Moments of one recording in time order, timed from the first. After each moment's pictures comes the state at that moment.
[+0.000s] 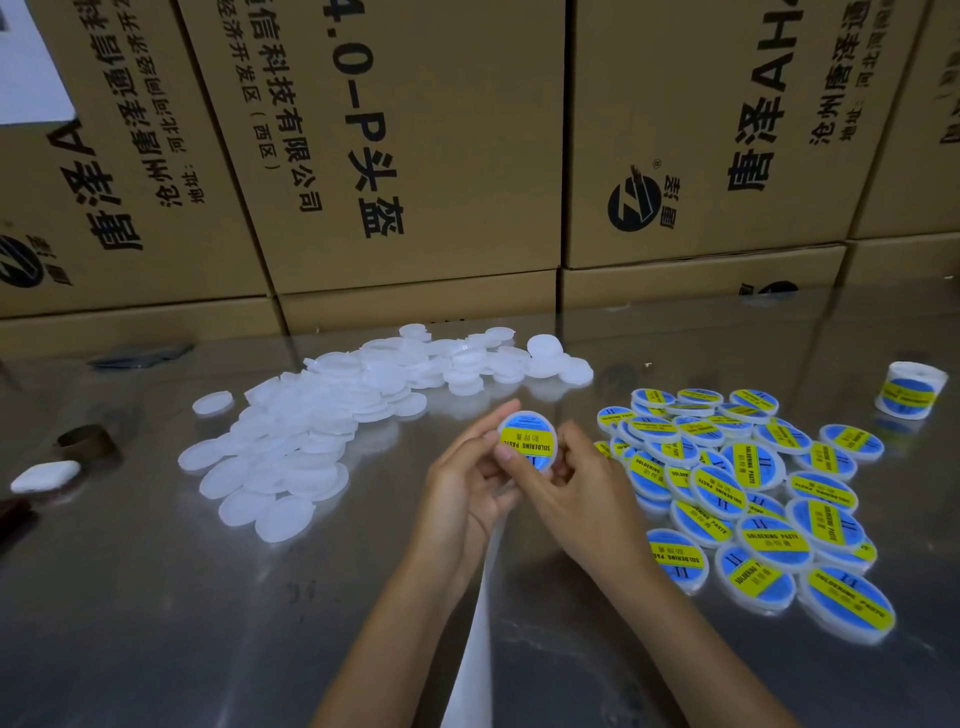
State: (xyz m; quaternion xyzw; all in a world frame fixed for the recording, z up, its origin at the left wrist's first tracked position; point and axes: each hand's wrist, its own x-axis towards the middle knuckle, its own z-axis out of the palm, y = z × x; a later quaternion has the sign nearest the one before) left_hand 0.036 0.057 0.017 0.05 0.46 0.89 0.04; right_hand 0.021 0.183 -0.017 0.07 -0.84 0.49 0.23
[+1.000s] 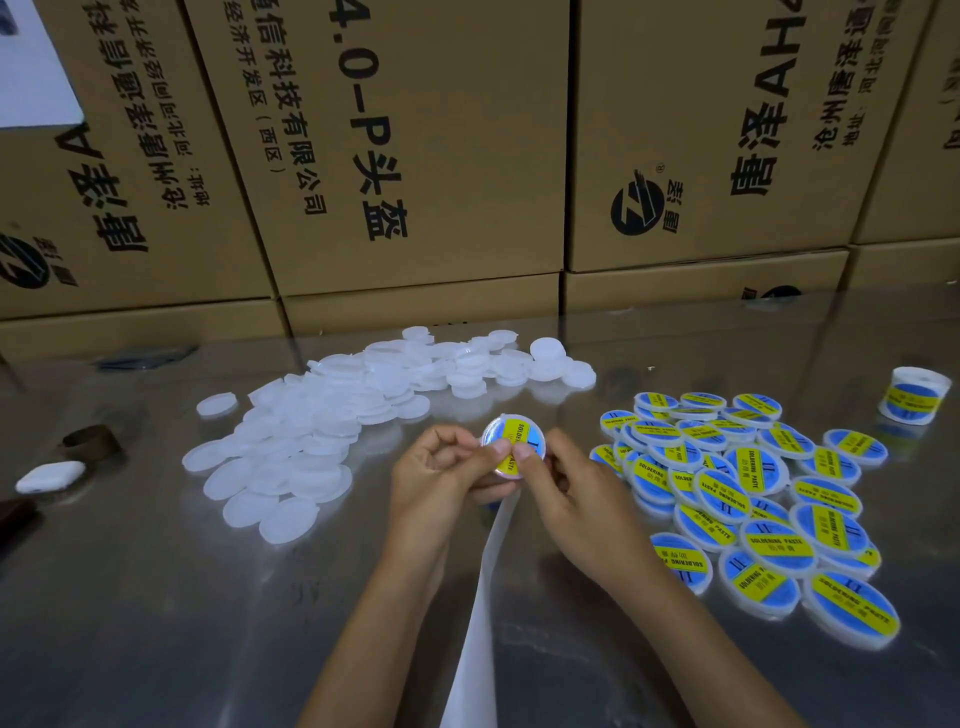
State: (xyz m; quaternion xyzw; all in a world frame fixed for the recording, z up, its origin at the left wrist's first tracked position) left_hand 0.031 0.038 0.011 0.00 0.59 0.80 -0.09; right_hand 0.019 0.187 -0.021 0.15 -0.86 0.44 0.22
